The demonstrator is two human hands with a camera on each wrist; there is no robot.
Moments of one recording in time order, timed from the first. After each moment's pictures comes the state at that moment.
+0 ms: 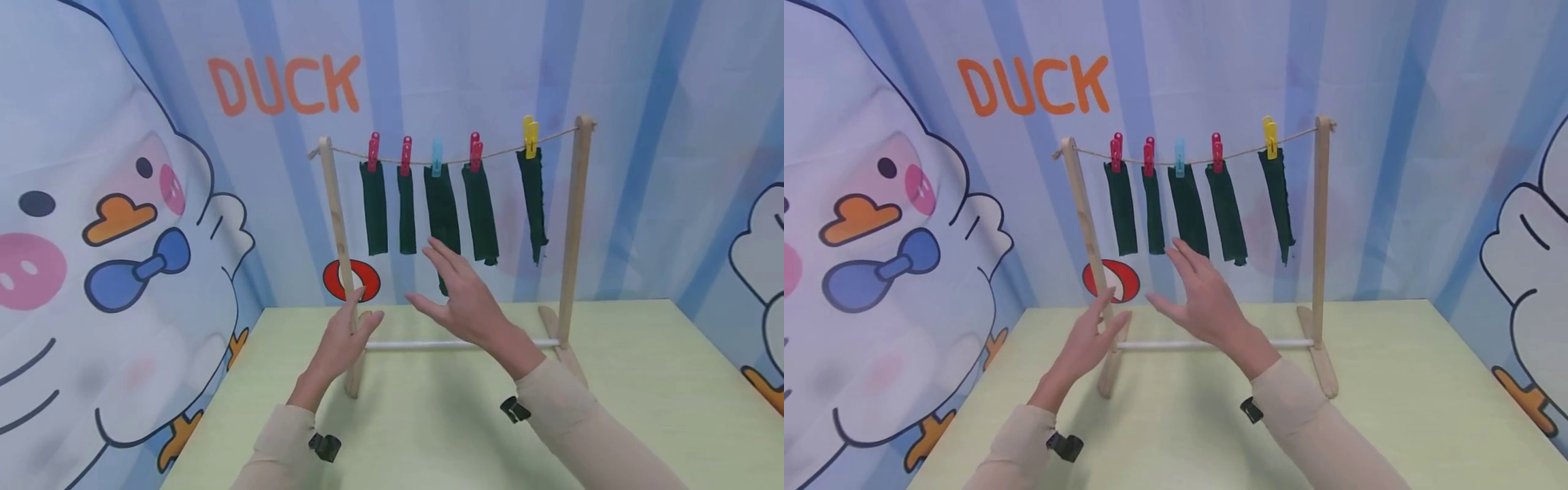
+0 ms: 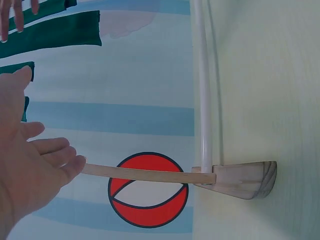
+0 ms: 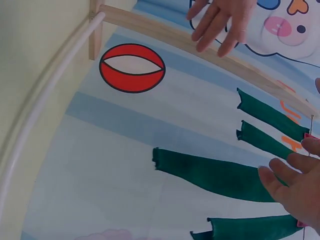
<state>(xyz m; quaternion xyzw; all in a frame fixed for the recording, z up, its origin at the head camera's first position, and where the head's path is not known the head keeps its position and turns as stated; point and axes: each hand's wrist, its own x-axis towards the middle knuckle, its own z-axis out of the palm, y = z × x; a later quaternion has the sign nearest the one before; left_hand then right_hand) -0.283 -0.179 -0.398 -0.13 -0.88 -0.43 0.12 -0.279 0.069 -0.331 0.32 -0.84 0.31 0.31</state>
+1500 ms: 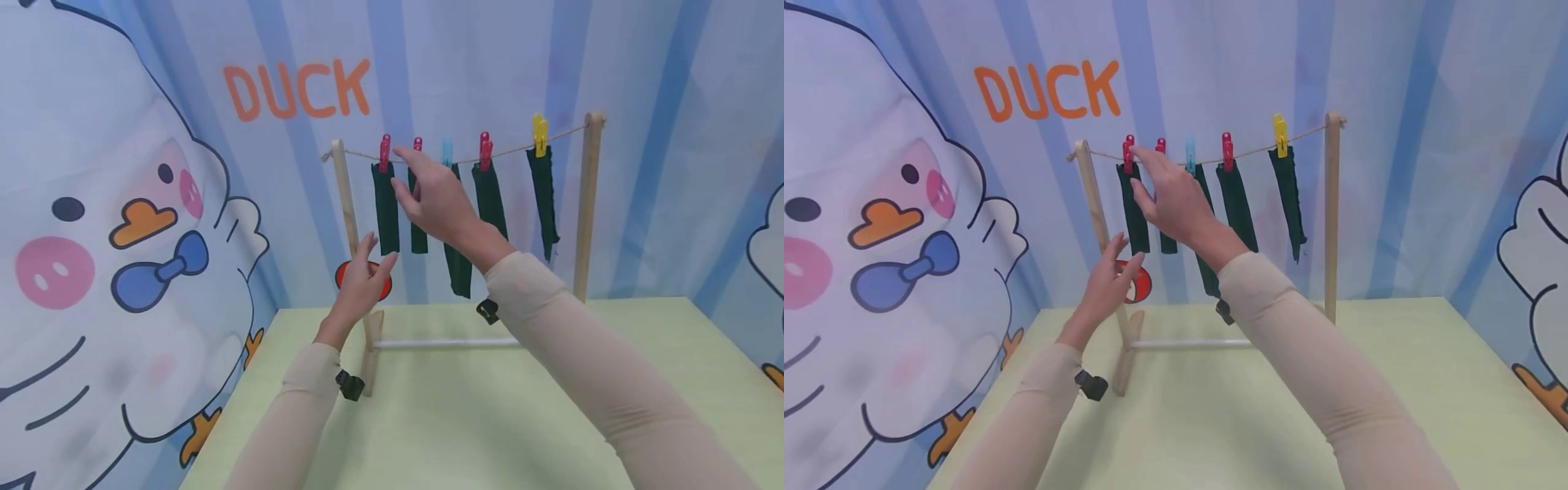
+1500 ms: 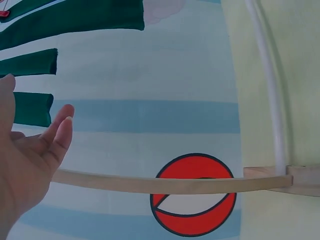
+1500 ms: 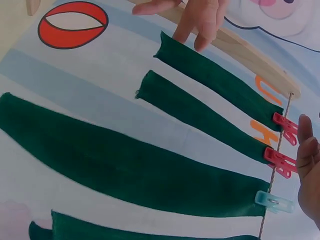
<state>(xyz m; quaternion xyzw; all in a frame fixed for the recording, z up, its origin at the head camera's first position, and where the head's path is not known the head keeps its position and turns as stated) -0.329 -0.164 -0.332 -0.16 -0.85 -0.47 0.16 -0.330 0.027 -0.203 0.40 -0.76 0.30 0.42</state>
